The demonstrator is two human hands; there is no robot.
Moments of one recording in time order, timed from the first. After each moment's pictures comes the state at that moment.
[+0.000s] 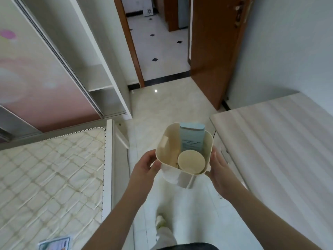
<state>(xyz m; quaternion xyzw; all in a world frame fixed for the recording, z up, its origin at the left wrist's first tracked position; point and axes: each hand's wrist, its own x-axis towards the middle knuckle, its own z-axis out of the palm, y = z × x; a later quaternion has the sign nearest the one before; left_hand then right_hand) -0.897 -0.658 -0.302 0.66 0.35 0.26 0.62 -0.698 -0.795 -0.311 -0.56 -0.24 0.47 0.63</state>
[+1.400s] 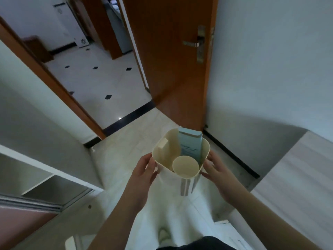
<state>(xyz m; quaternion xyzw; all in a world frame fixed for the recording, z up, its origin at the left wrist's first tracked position) -0.487 -0.238 -0.286 0.67 0.28 0.09 0.68 -0.352 -0.444 -0.308 -0.63 -0.16 0.34 0.68</state>
